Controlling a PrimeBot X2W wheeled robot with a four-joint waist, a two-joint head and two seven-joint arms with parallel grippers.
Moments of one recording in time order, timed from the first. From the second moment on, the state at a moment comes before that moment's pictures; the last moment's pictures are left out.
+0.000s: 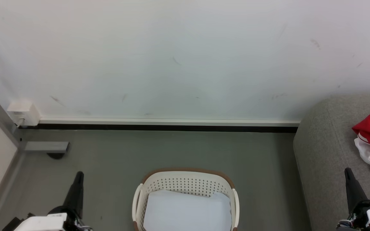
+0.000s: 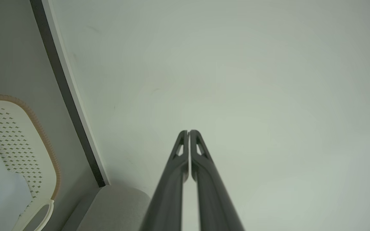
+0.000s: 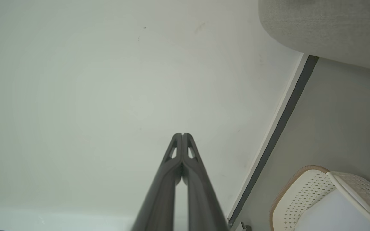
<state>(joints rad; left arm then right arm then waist) -0.10 0.05 0.11 0.25 -1.59 -0.13 0.11 -0.12 -0.05 -0.11 0.25 1.60 0.13 0.11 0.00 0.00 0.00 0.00</state>
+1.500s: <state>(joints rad) -0.11 0.05 0.11 0.25 -1.61 -0.13 0.11 -0.12 -0.05 -0.11 0.25 1.61 0.13 0.11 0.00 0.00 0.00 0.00</state>
